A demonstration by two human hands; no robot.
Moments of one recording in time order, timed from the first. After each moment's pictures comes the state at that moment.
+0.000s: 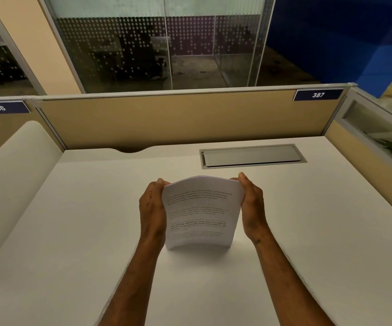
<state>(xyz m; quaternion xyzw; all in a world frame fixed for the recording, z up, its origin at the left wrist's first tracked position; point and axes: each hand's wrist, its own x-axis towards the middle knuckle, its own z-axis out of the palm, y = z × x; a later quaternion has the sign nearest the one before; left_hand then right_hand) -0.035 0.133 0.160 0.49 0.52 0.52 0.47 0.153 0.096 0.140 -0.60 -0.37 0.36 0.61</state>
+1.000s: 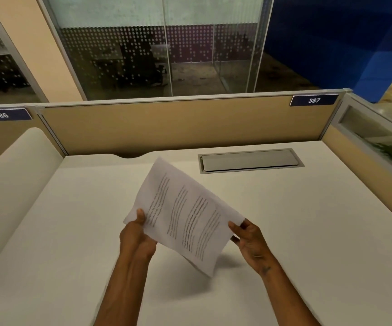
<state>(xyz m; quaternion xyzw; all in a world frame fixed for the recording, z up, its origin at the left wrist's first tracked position) -0.082 0.134 0.123 0.11 0.44 0.54 0.71 0.179 0.057 0.056 -0.51 -0.27 0.57 0.59</state>
